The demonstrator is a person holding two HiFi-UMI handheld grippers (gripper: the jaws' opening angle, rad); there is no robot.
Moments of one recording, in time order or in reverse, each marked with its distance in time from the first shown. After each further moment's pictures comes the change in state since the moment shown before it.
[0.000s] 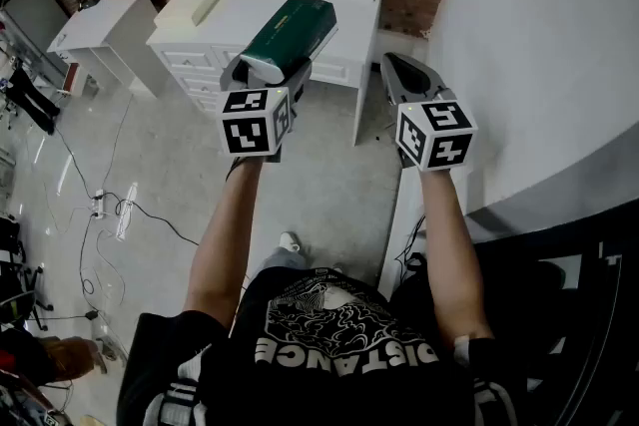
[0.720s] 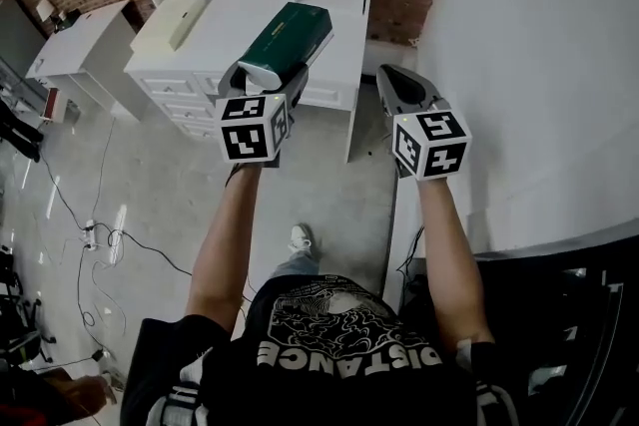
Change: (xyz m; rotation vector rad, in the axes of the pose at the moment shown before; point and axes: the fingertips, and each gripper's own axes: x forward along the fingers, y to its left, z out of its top) left arm 0.095 0.046 0.001 -0.019 -0.009 -0.056; right arm 0.084 -0.032 -0.014 -0.015 0.044 -0.052
